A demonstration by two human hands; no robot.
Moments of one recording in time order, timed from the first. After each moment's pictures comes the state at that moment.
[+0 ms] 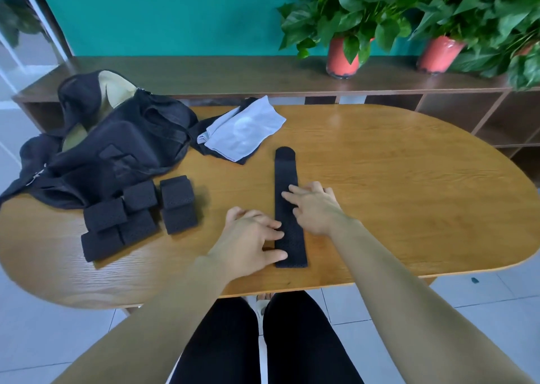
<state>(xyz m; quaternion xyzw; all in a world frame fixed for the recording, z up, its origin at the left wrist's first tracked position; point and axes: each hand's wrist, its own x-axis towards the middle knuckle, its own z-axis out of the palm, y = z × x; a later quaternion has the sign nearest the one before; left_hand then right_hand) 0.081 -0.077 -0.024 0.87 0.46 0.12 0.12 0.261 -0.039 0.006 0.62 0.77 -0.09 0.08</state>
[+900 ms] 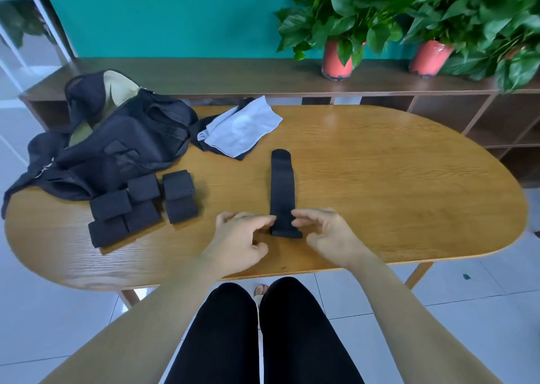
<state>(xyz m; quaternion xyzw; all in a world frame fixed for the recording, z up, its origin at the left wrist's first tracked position) 0.075 -0.104 -0.022 0.82 0.51 0.18 0.21 0.288 -0.120 -0.016 0.59 0.65 -0.38 -0.29</state>
